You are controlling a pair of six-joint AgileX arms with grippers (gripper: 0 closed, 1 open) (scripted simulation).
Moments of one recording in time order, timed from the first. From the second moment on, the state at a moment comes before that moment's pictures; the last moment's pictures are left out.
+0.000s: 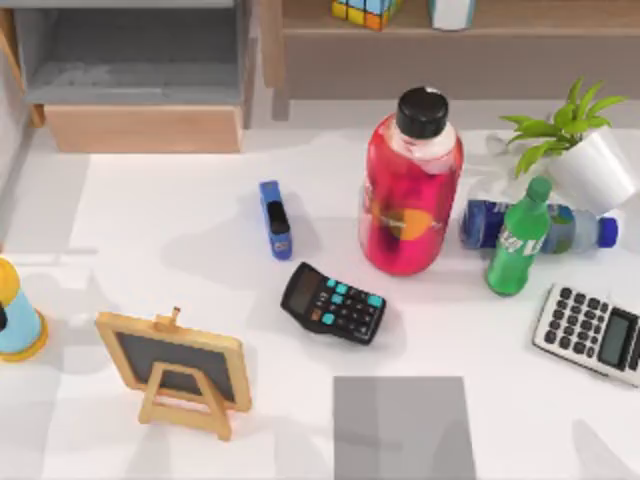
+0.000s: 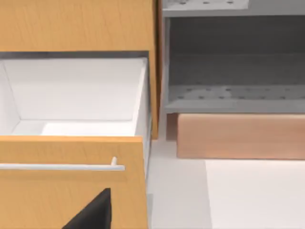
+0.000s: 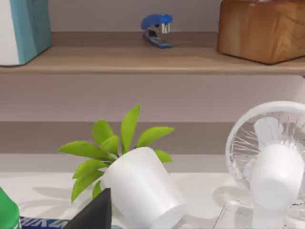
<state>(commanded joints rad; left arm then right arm) 0.05 0.32 0.31 -0.18 0.00 0.04 0.00 0.00 0.00 0.00 0.00 0.00</state>
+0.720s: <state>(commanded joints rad) 0.23 1.48 1.41 -0.79 0.00 0.15 0.00 0.00 0.00 0.00 0.00 0.00</state>
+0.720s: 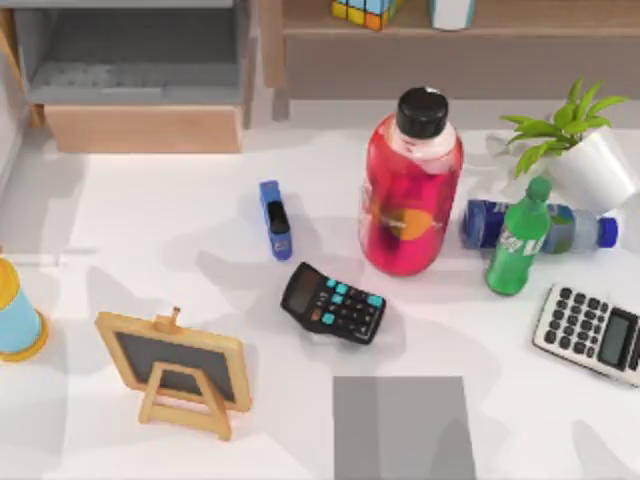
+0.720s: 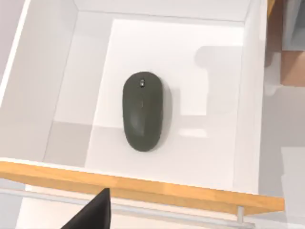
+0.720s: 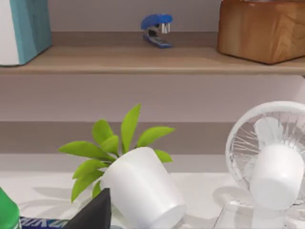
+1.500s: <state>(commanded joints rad) 0.33 2.55 2.42 -1.31 0.02 0.22 0.00 0.00 0.00 0.00 0.00 0.00</state>
